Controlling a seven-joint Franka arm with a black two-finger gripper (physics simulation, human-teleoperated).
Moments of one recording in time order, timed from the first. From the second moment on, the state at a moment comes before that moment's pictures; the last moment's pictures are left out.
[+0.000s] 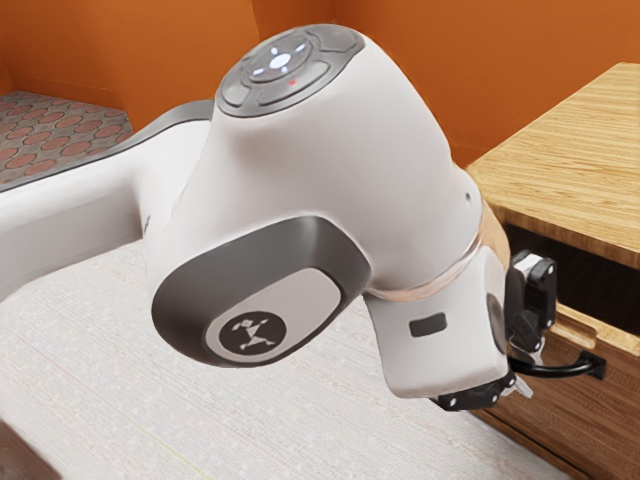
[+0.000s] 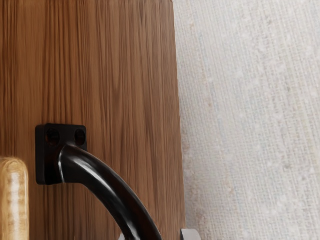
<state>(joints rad) -0.32 -0.12 -0.31 -1.73 0.08 2.04 1.16</state>
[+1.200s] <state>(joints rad) -0.33 -0.54 -0.41 -2.07 0.04 1.99 1.07</state>
